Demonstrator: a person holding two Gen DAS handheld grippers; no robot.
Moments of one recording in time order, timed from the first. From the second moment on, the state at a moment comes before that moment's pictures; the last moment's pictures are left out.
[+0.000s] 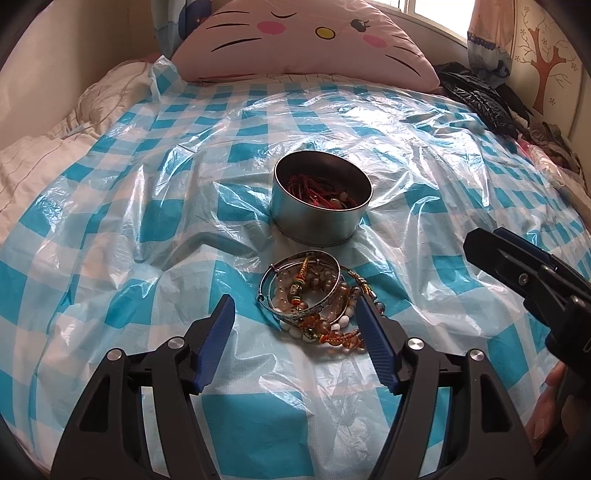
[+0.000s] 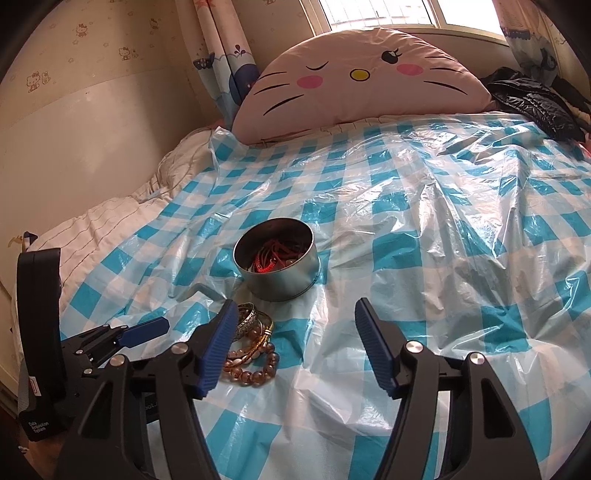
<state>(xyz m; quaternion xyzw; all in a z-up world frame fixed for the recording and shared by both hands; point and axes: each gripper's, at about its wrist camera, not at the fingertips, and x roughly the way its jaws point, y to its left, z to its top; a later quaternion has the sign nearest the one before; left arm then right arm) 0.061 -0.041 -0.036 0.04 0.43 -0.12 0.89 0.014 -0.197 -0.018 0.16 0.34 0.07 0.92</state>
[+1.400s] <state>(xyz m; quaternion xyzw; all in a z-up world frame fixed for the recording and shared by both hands) 0.118 -0.033 -0.065 0.05 0.47 -0.09 0.87 0.020 -0.198 -0.028 0.18 0.36 0.08 0.91</state>
